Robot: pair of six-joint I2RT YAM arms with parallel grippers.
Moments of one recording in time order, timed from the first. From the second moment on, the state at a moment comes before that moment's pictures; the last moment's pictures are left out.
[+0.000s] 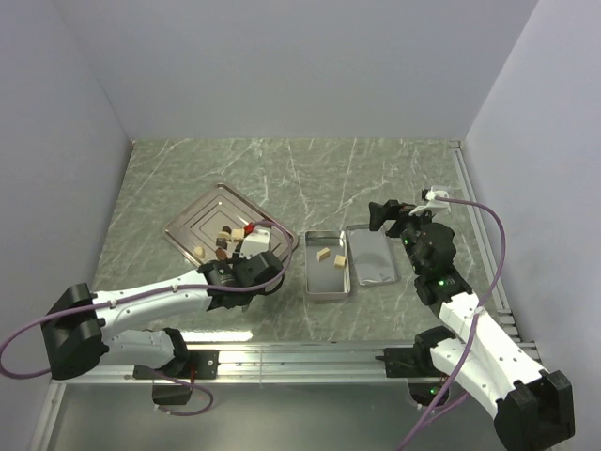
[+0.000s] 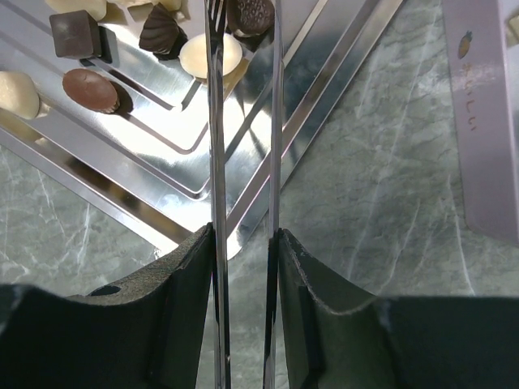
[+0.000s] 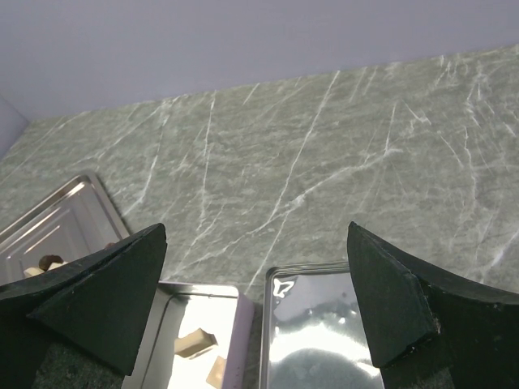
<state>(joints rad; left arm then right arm) -1.05 1.20 0.76 -0.60 -0.63 -0.73 0.33 0.79 0.46 0.30 0.16 0.31</state>
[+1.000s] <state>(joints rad) -1.06 1.07 0.79 -0.60 -0.68 -0.69 0.33 0.81 0.48 0.29 0.15 0.31</state>
